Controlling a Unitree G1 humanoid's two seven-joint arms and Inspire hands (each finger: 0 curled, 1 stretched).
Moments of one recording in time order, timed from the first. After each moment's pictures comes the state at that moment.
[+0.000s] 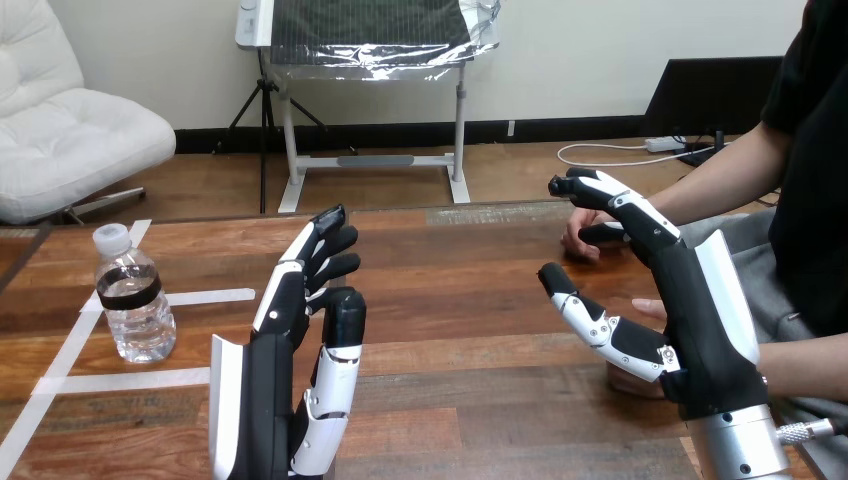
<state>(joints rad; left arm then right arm) 0.43 0.09 -0.34 -0.19 0.39 -0.57 0.50 0.11 -0.23 0.00 0.00 -0.31 -0.59 -0.09</state>
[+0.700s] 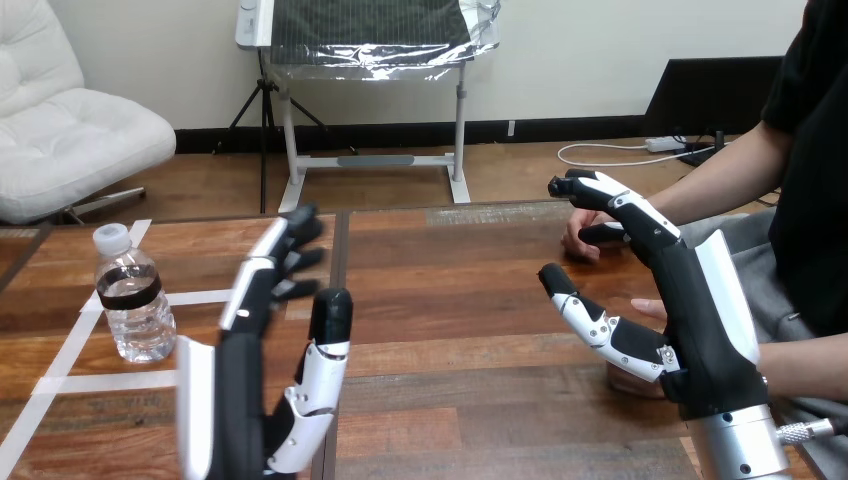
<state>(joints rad) 0.43 0.09 -0.24 -0.21 0.53 -0.57 0.61 0.11 -0.23 0.00 0.00 -0.31 -0.59 -0.09</state>
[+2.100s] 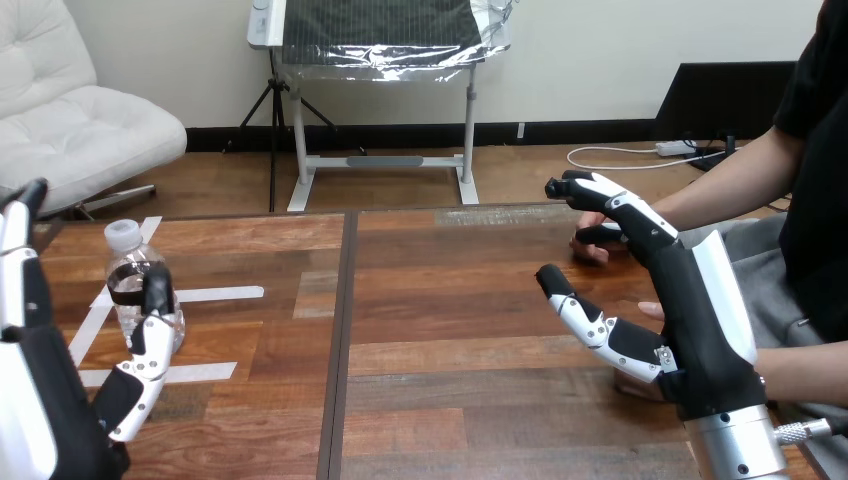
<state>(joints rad) 0.37 0.16 0.09 -0.18 0.90 -0.17 0.84 0.11 -0.23 0.01 0.00 -0.32 -0.59 -0.09</state>
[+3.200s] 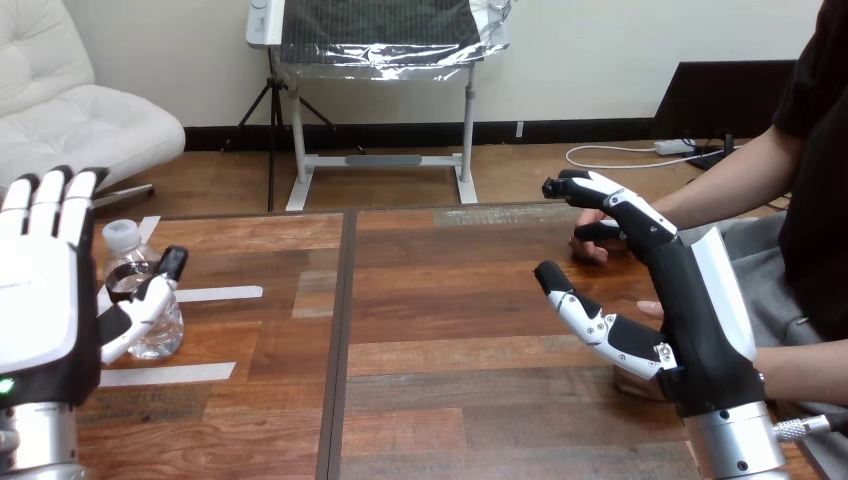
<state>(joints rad) 0.06 0.48 0.05 0.16 1.01 0.00 0.65 0.10 -0.23 0.01 0.00 -0.32 -0.59 -0.10</state>
